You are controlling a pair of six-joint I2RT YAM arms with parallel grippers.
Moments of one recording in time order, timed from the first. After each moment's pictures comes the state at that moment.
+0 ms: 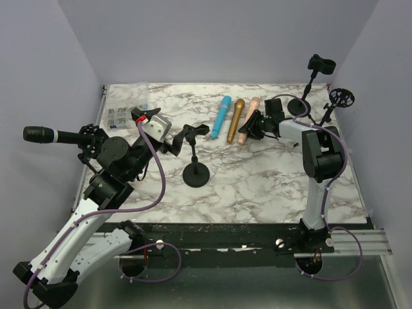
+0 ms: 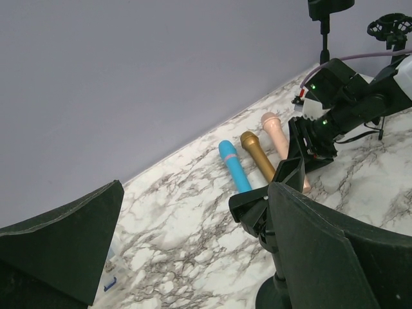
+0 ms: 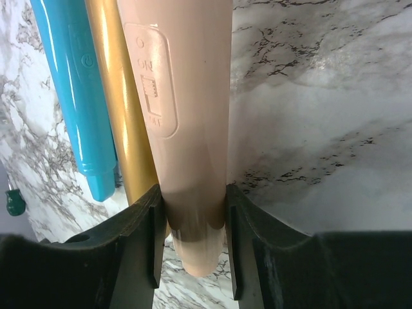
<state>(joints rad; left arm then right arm) -0.62 0.76 0.95 -0.07 -0.02 0.26 0.21 2.07 1.33 -0.09 -0.32 0.71</state>
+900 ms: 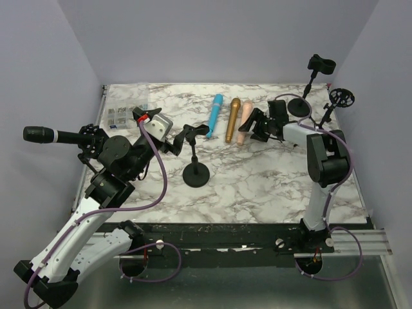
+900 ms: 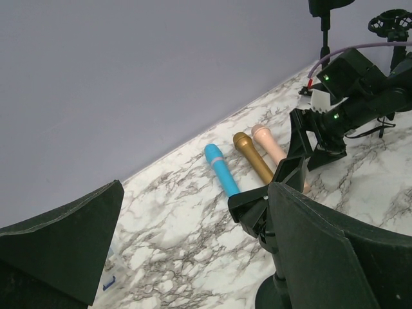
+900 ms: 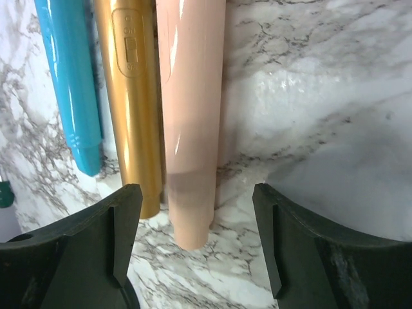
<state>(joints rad) -0.62 0.77 0.95 -0.07 -0.02 0.26 0.20 2.00 1.25 -0.02 -0.33 0.67</state>
